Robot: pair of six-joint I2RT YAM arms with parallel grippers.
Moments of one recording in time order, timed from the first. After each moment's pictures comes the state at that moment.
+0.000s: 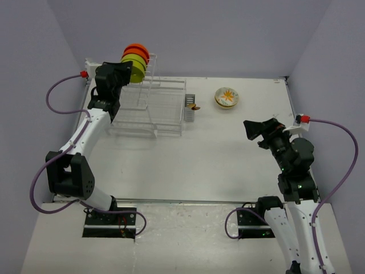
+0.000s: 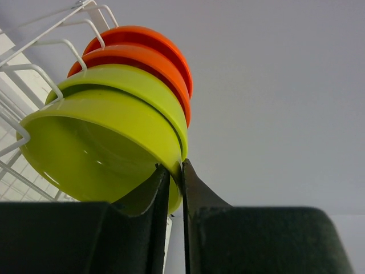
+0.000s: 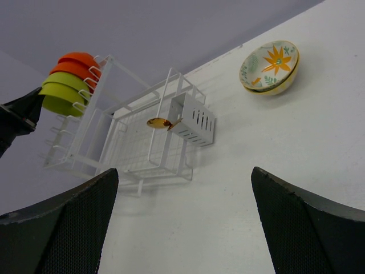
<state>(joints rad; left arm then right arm) -0.14 1.54 1.31 0.13 -0.18 -1.28 0.08 0.51 0.73 -0.31 -0.14 0.71</state>
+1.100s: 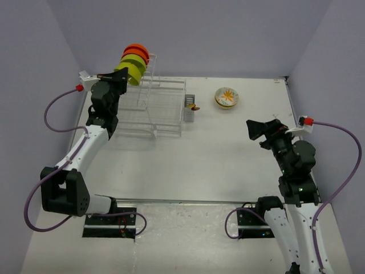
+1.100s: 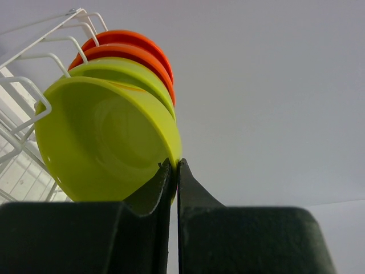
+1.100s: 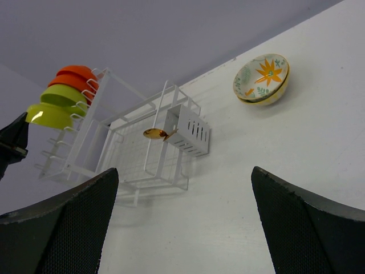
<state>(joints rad) -0.14 1.37 1.05 0.37 -0.21 -1.33 0.08 0.48 0.73 -0.31 -0.10 0.70</state>
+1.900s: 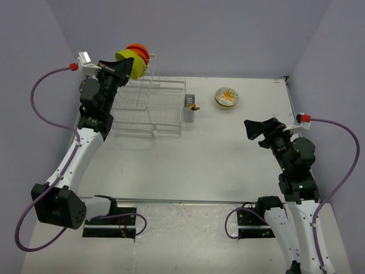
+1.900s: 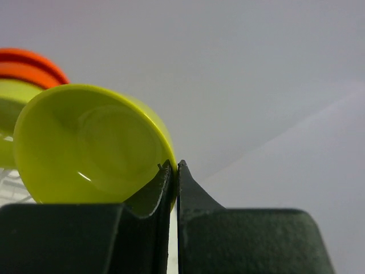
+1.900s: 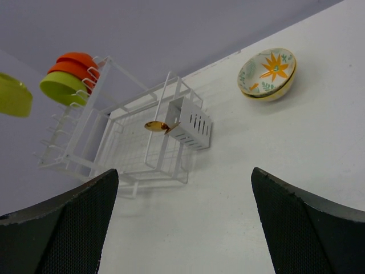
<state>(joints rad) -0.16 1.25 1.10 0.39 -0.01 -1.05 0.08 0.50 0.74 -0.31 -0.13 0.67</state>
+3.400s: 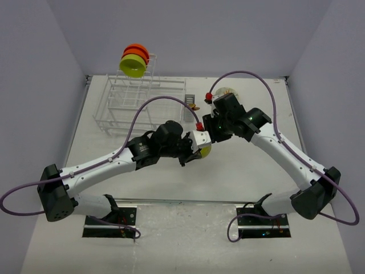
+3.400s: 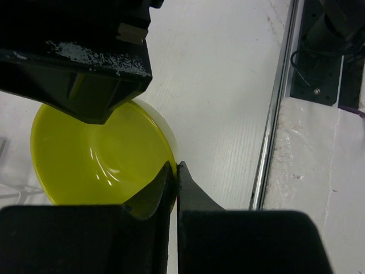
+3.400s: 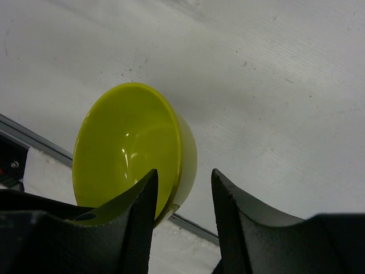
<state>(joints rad) -0.99 1.30 1.08 -0.31 0.30 0.17 0.65 1.37 1.41 -0.96 -0.04 0.32</state>
